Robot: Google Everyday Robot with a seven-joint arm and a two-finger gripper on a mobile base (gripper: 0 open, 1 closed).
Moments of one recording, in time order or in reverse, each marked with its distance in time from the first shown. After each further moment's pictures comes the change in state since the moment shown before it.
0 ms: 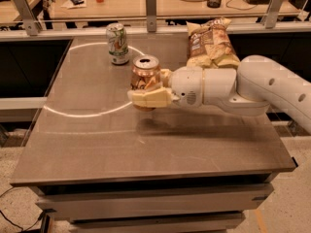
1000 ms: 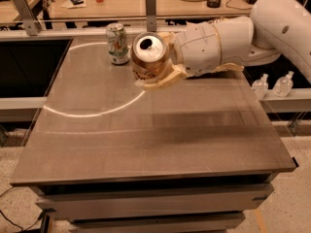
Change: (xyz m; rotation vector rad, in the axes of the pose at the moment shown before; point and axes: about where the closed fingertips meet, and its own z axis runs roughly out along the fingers) arm -0.075 0.036 -0.024 -0.308 0.017 -0.660
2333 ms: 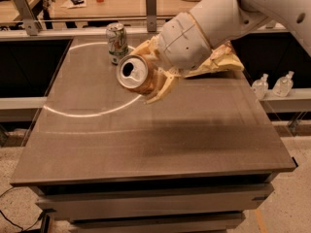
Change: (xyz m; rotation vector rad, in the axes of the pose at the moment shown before) arm 0.006 0.029 0.016 -0.285 0.347 -0.116
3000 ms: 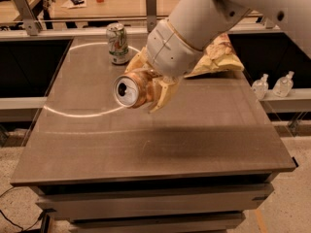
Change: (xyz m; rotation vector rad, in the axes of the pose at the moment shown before) arm 0.014 0.015 0.014 -0.125 0.290 -0.042
